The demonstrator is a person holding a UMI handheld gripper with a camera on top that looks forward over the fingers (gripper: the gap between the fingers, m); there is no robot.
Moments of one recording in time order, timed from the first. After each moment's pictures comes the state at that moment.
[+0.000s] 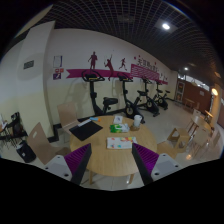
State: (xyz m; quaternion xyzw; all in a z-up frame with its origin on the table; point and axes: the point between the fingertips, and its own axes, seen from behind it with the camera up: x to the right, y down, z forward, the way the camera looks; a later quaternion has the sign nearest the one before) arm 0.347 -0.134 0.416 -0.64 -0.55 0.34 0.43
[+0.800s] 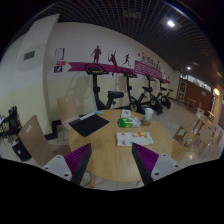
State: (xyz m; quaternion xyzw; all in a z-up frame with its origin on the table) arm 0.235 -0.196 0.278 -0.63 -0.55 0.34 0.43
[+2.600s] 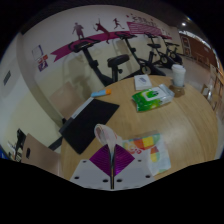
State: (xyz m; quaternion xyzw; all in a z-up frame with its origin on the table) arm -0.070 -0.169 0.103 -0.74 -0.53 0.37 0.20
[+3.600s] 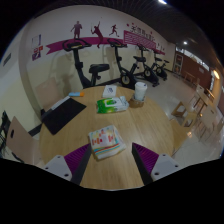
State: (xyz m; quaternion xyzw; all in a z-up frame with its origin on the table) arm 0.086 -0.024 0.184 -0.73 -0.56 0.25 0.32
